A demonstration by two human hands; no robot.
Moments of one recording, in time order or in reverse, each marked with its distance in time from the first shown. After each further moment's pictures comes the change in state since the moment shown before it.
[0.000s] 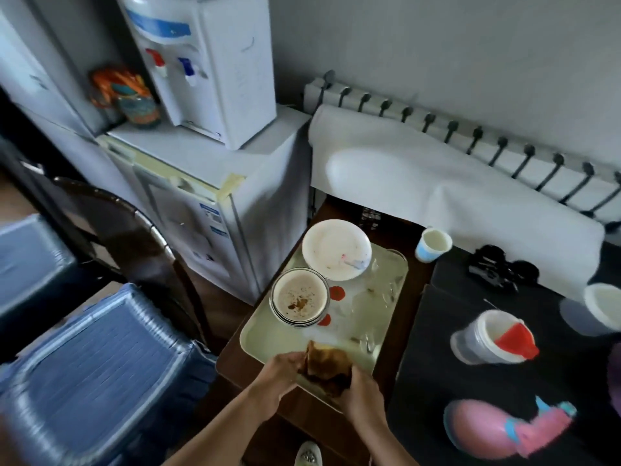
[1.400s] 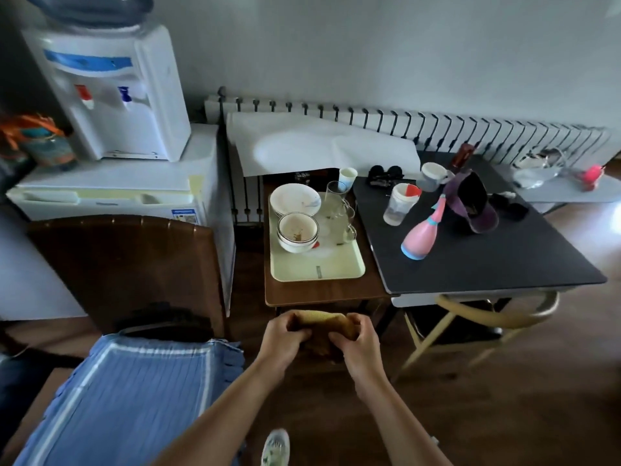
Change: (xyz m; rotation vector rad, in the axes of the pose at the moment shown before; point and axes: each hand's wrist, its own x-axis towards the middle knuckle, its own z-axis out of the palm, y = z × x) left_hand -0.151 -0.086 -0.227 0.493 -0.334 0.569; right_hand -0.274 -0.171 0.162 1.004 0.629 0.204
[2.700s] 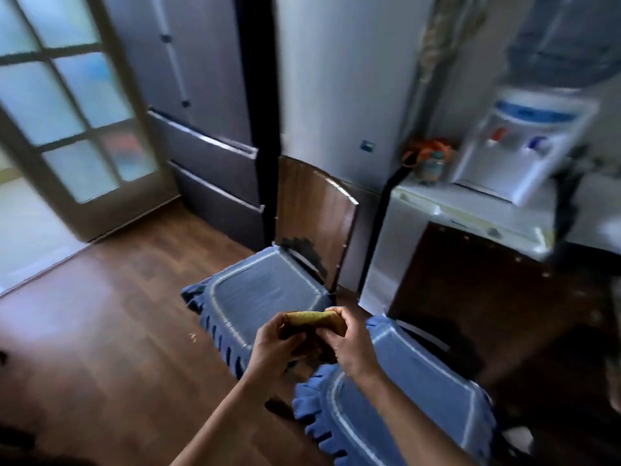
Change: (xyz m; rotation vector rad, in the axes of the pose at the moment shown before) left_hand -0.280 -0.161 -0.551 -0.548 0.619 0.165; right_hand -0.331 -0.090 0.534 -0.265 -0.877 -0.514
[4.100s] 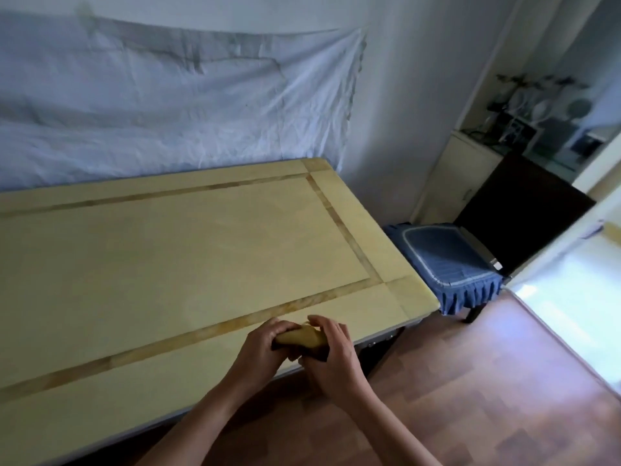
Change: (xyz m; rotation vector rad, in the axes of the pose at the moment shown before) left_hand -0.247 -0.051 -0.314 0.092 1.992 -0.076; right_hand -0.133 -0.159 0.515 -0.210 -1.978 -1.132
